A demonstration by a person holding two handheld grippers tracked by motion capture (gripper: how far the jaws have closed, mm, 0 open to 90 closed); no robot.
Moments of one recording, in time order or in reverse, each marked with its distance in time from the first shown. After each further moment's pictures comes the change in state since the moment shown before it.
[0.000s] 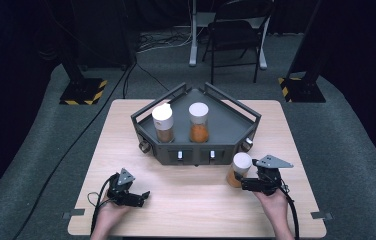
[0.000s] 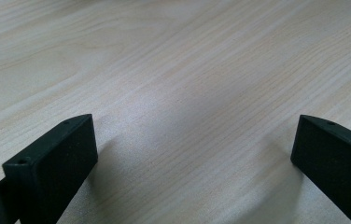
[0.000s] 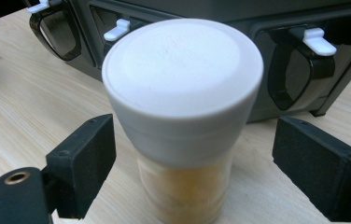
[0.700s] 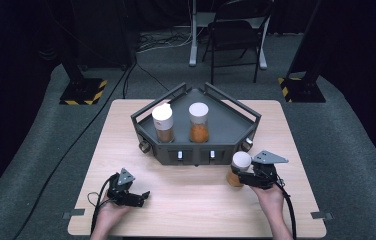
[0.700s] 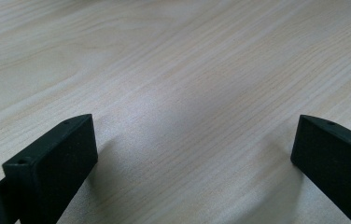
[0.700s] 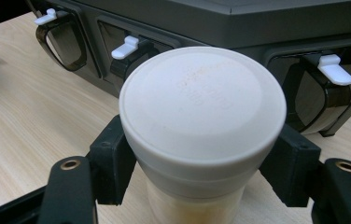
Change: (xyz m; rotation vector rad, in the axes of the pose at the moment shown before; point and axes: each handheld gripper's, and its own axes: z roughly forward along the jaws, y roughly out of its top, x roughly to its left) left arm 0.000 0.000 0.000 -0.001 0.000 0.000; right arm 0.001 0.011 0.009 -0.008 0.014 -0.027
